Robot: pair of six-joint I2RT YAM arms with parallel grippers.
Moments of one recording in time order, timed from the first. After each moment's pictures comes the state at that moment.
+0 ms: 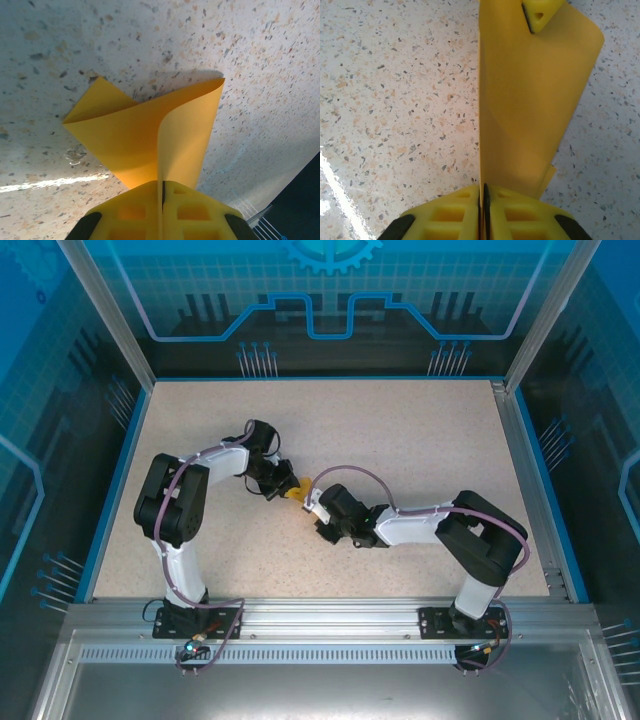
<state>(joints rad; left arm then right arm) -0.26 1.92 1.19 -0.56 0.58 -0.85 0.91 1.73 0.81 0.05 0.09 -0.08</state>
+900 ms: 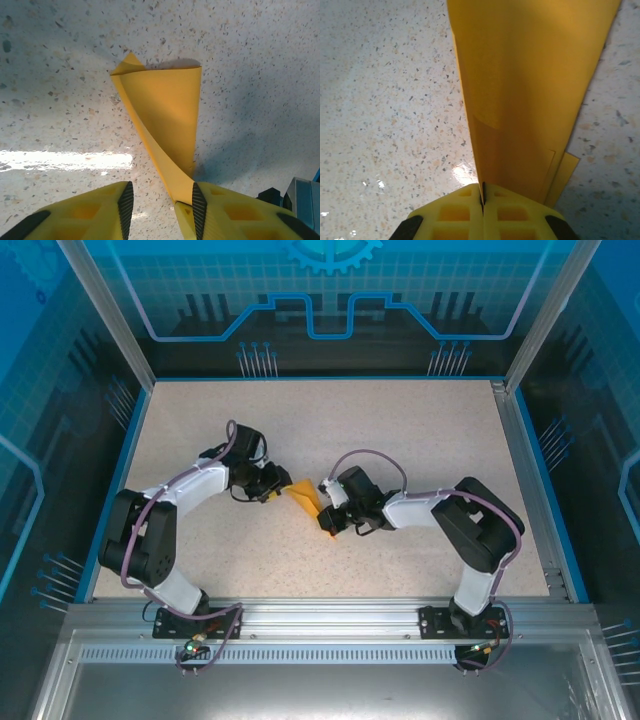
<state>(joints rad) -0.27 1.61 1.00 -0.51 0.43 -0.82 0.71 1.80 0.83 0.09 -0.41 0.32</state>
